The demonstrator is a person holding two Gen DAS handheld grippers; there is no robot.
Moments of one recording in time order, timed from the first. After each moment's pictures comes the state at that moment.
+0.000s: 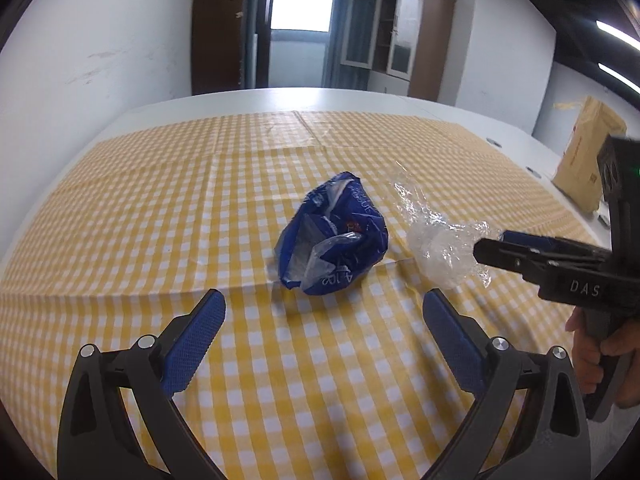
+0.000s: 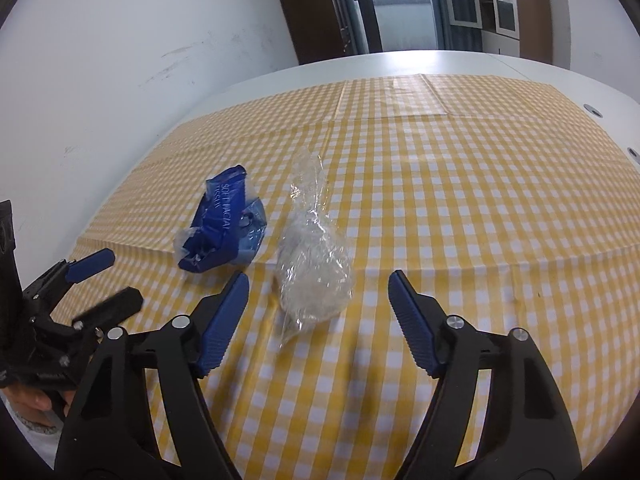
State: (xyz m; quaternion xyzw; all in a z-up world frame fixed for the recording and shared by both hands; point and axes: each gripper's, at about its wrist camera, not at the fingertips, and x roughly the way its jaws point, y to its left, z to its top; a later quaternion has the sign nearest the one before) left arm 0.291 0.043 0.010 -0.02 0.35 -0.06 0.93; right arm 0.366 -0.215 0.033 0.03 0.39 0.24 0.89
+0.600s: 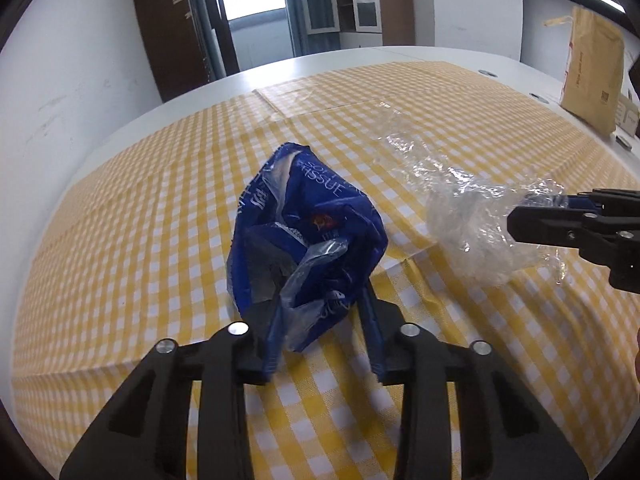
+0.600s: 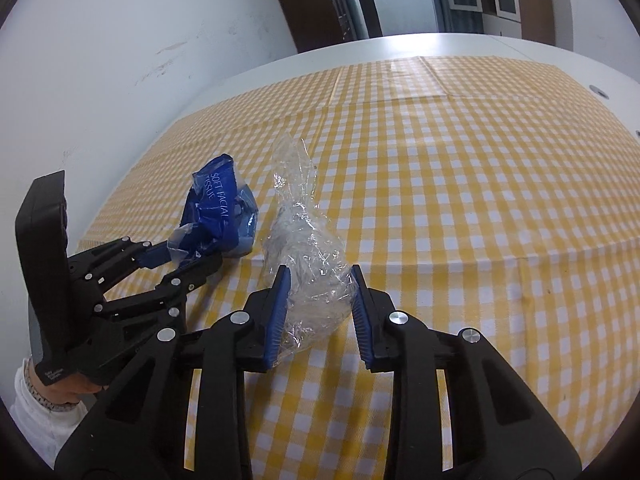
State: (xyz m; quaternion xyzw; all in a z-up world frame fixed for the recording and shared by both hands) left arm 0.349 0.000 -0.024 0.08 0.39 -0.07 0.91; right arm 0.378 -0.227 0.020 0.04 0.41 0.25 0.88
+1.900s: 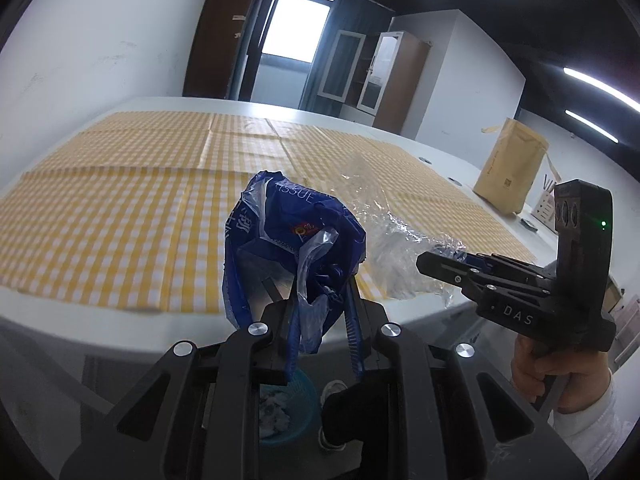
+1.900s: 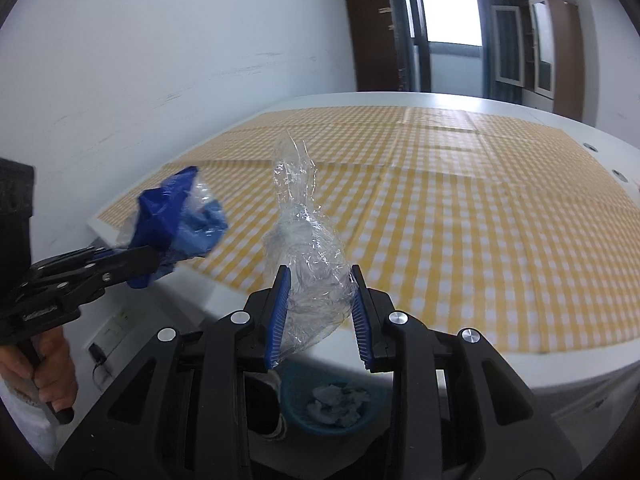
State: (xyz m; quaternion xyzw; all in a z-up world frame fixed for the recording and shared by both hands) left arm 0.035 0.020 0.001 -0.11 0.29 -0.11 0.94; right arm 0.111 -0.251 0.024 -0.03 0.30 0.33 0.89
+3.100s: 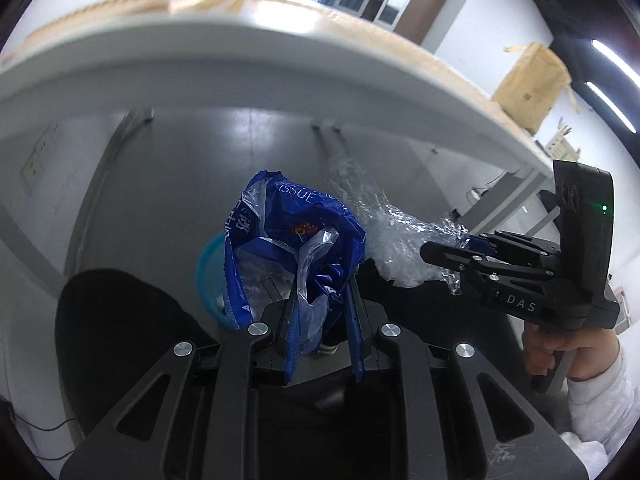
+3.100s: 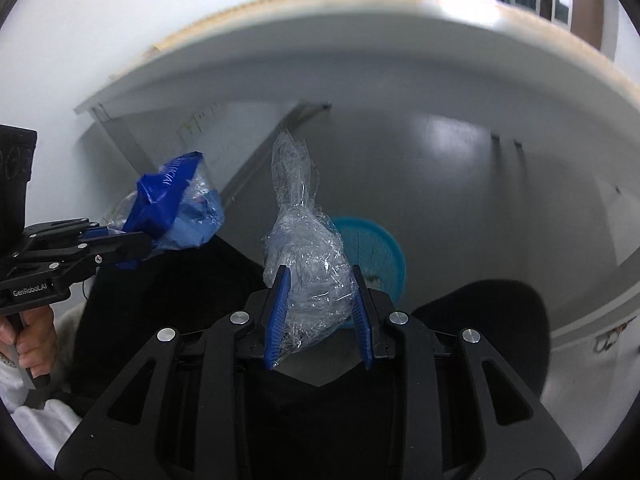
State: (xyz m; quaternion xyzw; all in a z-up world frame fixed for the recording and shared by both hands) left arm -0.014 0.018 -0.160 -0.14 0.45 -0.11 0.87; right arm 0.054 -0.258 -0.139 -0.08 0.46 0.31 0.83
